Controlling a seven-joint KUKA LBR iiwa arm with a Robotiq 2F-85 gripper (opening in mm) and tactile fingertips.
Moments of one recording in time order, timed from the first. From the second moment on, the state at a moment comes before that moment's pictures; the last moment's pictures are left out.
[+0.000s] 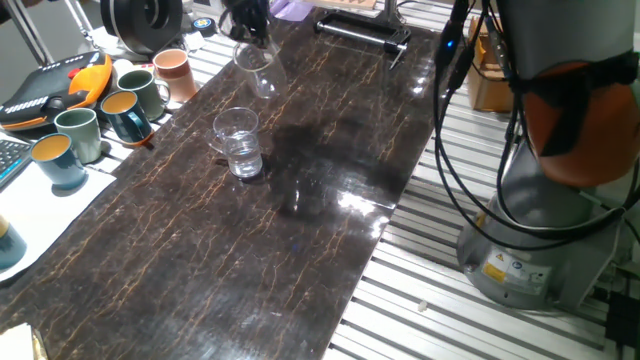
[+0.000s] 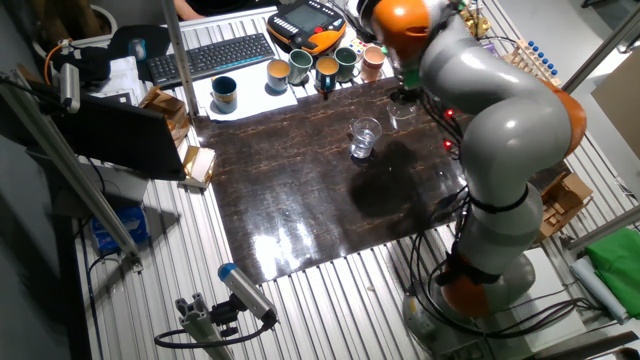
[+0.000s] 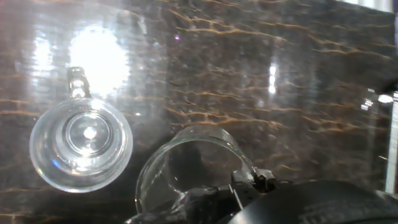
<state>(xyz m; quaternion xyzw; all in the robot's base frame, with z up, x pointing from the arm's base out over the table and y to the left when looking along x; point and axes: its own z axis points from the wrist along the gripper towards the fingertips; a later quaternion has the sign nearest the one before) 0.569 -0.103 0.251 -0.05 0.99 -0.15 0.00</state>
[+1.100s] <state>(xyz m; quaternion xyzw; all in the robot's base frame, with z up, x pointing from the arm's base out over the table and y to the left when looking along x) 0.580 -0.139 0.176 -0.10 0.99 -0.08 0.02</state>
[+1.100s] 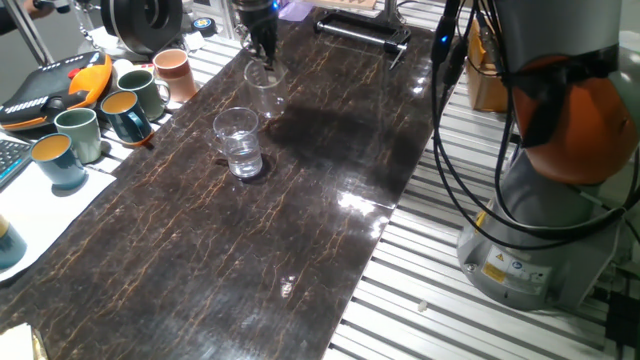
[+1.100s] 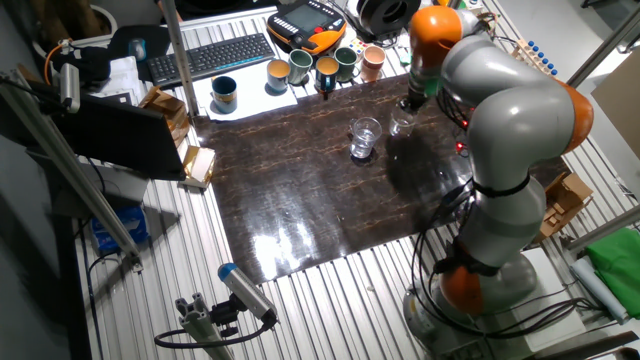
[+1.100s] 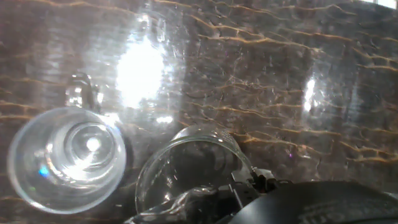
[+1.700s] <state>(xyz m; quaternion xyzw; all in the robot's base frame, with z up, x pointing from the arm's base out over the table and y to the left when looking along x) 0.567 -0.159 0.143 -0.10 0.99 -0.06 0.01</state>
